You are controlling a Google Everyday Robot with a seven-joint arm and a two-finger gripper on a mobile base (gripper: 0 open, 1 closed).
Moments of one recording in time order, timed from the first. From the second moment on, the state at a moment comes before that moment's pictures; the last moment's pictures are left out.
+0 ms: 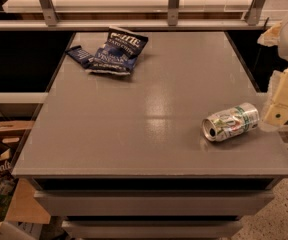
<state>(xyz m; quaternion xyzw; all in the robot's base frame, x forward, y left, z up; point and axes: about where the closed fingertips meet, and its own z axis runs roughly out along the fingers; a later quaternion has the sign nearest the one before) 0.438 -0.216 0.979 -0.60 0.78 -0.04 0.16</state>
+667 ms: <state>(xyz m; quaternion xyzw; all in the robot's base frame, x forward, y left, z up) 0.434 -0.214 0.974 -0.61 0.77 -0.04 0.16</state>
